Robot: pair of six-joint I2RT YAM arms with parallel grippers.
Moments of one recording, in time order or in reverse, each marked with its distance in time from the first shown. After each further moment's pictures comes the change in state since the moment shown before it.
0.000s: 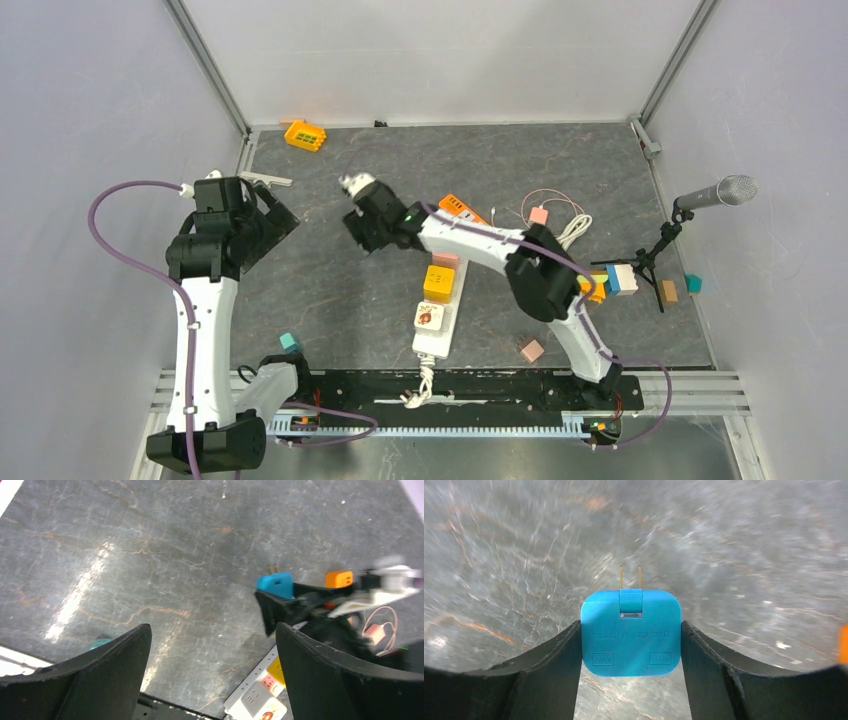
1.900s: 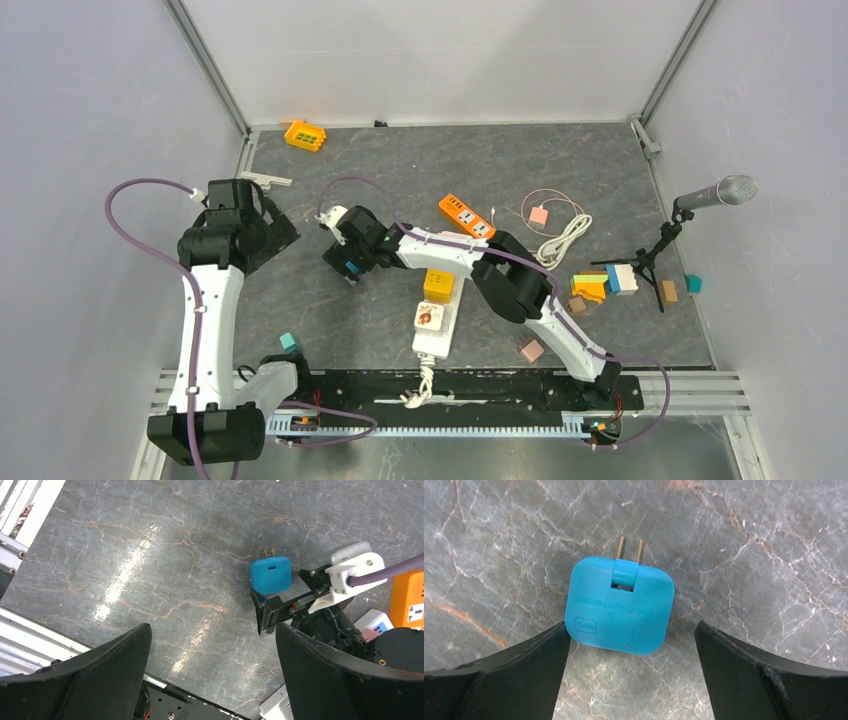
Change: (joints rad) left arm 0.000 0.047 -0.071 0.004 -0.081 0.066; right arm 0.034 0.131 0.063 0.039 -0.126 -0.147
